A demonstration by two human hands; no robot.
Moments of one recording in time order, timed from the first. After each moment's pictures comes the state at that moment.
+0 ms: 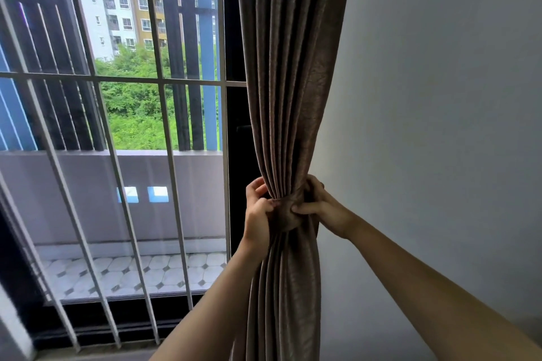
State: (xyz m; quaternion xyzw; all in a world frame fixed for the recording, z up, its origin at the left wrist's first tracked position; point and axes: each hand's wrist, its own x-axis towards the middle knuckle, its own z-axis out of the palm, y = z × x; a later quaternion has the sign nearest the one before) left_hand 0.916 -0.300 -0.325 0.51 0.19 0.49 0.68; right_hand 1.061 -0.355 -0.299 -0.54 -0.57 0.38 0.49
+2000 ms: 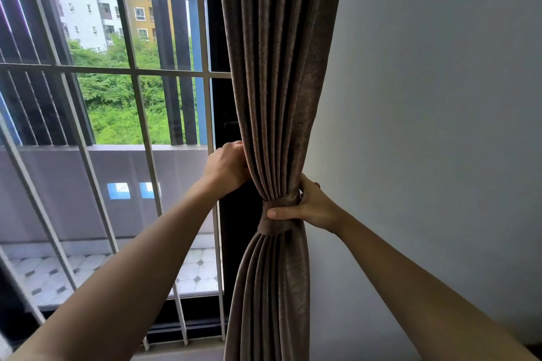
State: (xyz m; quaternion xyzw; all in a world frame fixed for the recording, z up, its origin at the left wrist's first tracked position) left_hand 0.911 -0.219 -0.242 0.88 0.35 0.33 0.04; right_hand 1.060 -0.336 -0.286 -0.60 -0.61 0.28 0.44
